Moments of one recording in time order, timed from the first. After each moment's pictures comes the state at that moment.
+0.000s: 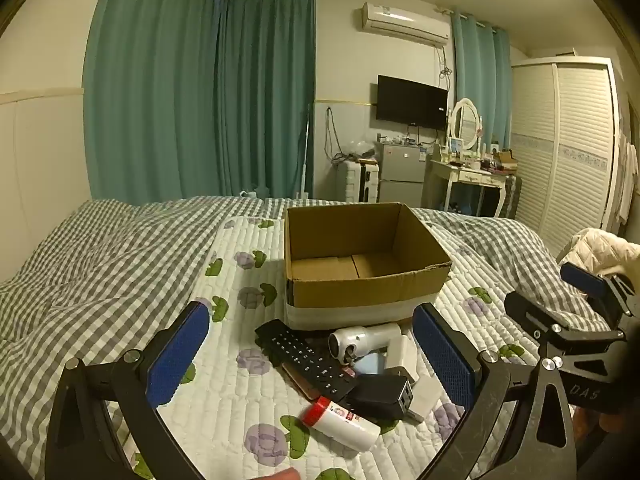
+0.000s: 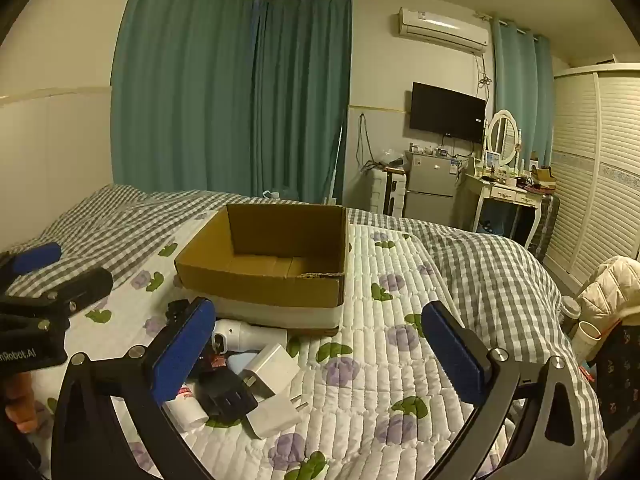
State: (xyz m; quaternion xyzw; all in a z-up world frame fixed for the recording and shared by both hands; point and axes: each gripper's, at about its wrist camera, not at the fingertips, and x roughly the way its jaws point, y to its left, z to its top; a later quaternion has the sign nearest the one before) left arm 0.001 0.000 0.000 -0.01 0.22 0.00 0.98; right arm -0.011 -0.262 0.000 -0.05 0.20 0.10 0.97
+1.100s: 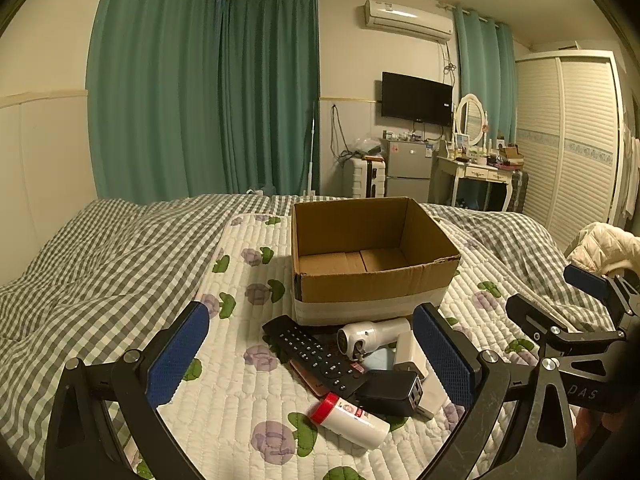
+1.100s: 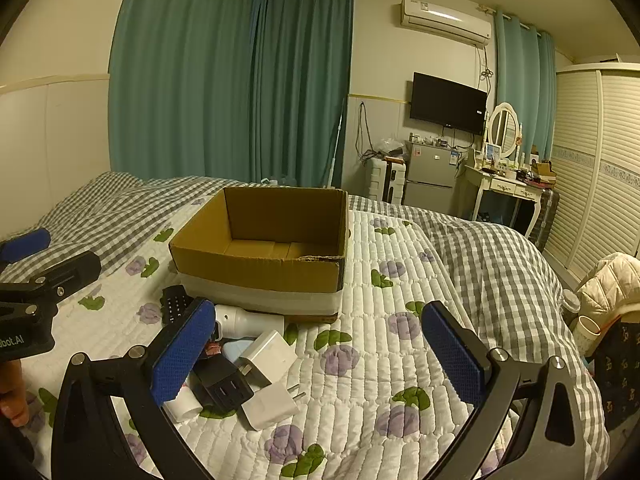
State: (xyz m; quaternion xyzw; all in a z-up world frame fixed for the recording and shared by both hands) left arm 0.001 0.003 -0.005 0.00 0.21 0.01 0.98; right arm -0.005 -0.262 -0.013 -0.05 0.21 0.09 0.97
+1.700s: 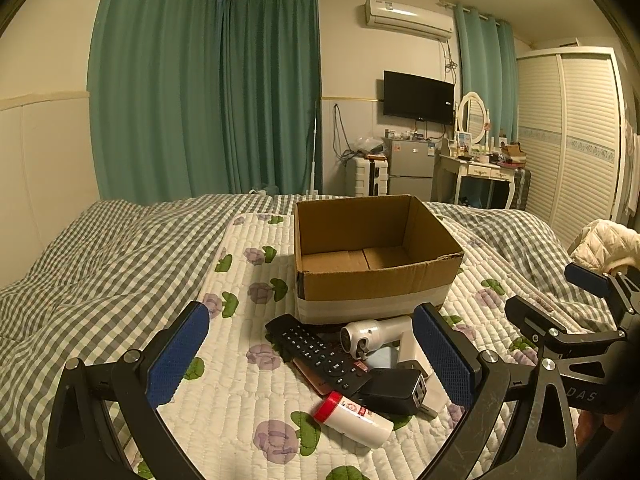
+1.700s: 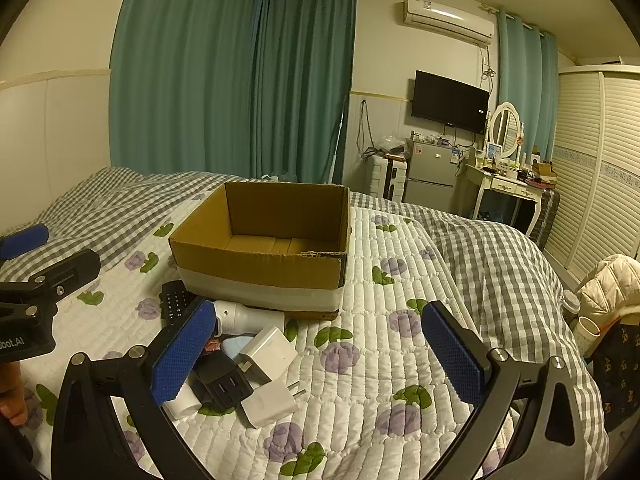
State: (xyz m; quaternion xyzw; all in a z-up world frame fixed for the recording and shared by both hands) left arm 0.000 0.005 -0.008 0.00 0.21 0.02 0.98; right arm -0.004 -0.260 -0.016 -0.06 0.22 0.10 0.97
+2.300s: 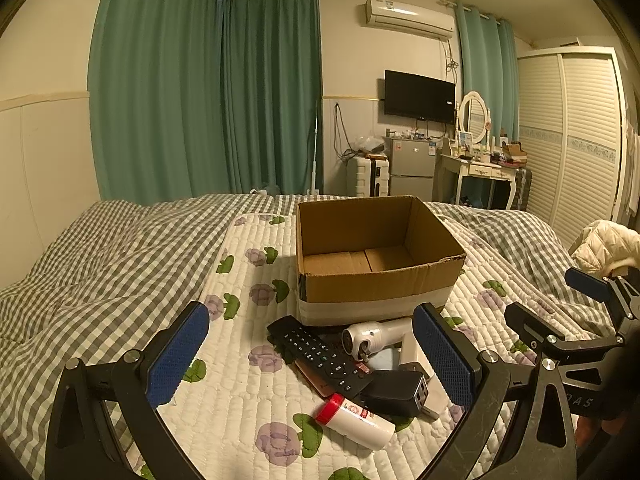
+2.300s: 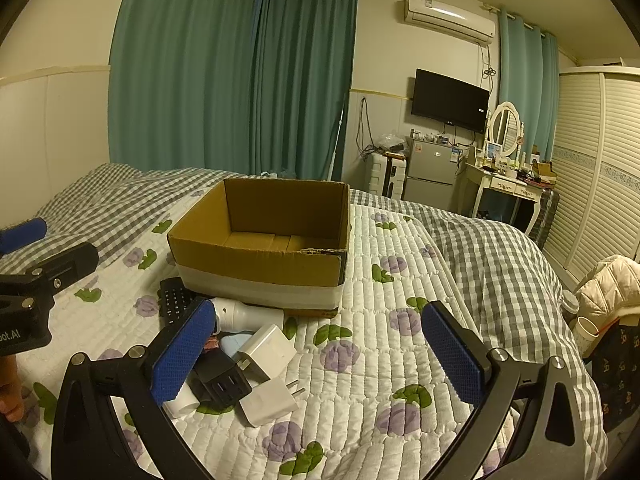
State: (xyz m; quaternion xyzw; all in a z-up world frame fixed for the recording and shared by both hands) left arm 0.003 0.006 -0.007 0.00 0.22 0.02 0.98; right arm -0.002 -0.259 -0.018 -0.06 0.22 0.09 0.97
